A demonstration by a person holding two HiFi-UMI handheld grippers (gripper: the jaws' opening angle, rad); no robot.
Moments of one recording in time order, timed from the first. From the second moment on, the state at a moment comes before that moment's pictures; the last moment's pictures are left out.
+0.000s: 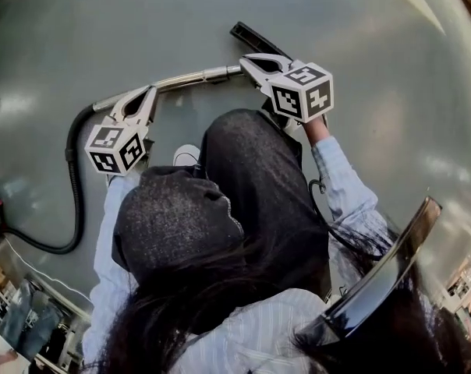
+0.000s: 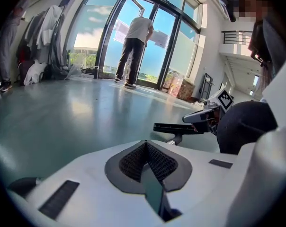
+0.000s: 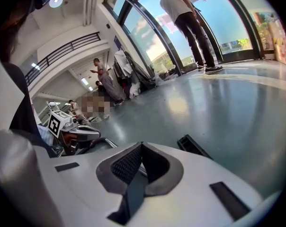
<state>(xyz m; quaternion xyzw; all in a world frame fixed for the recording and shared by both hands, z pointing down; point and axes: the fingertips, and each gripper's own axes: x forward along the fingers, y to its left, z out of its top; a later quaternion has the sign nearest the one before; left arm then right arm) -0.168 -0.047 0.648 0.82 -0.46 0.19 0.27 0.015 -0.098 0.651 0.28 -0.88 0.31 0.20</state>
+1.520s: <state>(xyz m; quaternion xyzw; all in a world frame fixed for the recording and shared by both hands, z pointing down) -0.155 0.204 0.107 0.71 -0.55 0.09 0.42 -0.005 0.086 0.100 0.24 -0.86 0.39 0.22</state>
